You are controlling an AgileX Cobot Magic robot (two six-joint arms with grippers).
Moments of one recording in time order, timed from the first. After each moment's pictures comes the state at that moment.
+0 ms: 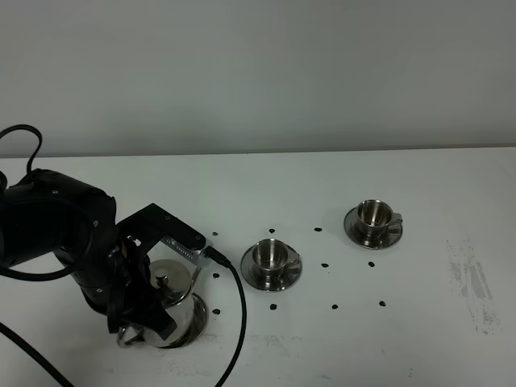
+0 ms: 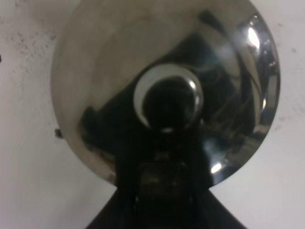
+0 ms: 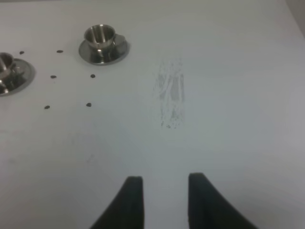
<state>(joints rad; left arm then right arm) -0.42 1.74 -1.08 0.08 0.73 0.20 0.05 -0.01 -0.52 0.03 1.11 0.00</state>
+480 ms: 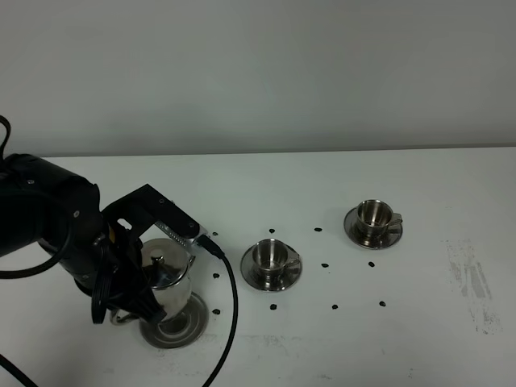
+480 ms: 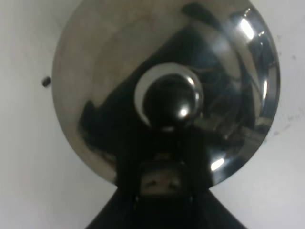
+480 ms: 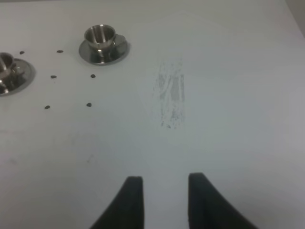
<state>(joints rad) -0.42 1.67 -1.11 0.12 0.74 0.26 0.05 -0.01 -0.52 0.03 1.11 0.00</state>
